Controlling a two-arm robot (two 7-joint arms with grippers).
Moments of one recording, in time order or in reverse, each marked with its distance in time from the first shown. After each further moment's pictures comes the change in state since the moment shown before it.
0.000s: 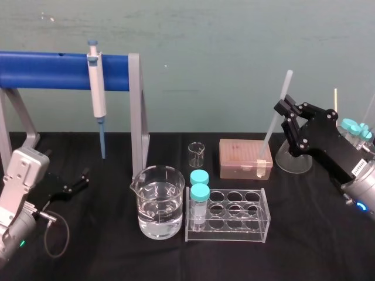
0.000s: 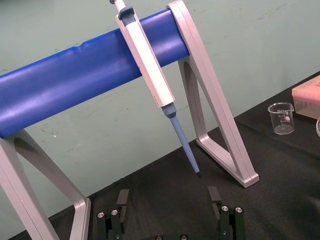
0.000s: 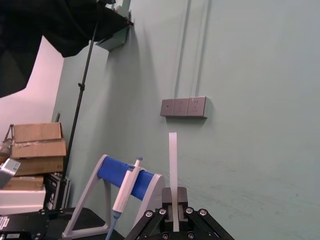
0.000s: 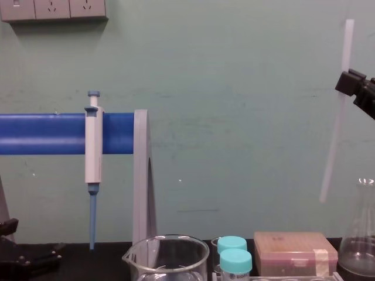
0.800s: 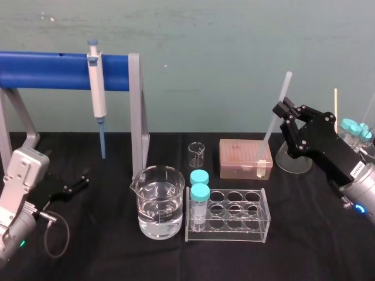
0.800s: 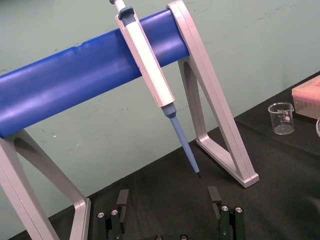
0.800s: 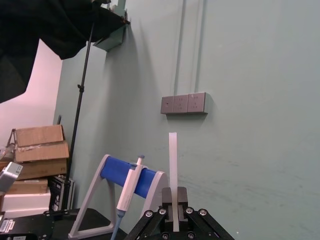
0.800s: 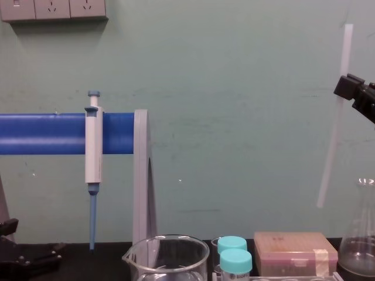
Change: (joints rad) left arm 0.000 0.000 0.000 0.000 0.000 0.000 0.000; right arm -0.016 -0.032 0.029 -0.004 0.007 0.045 0.025
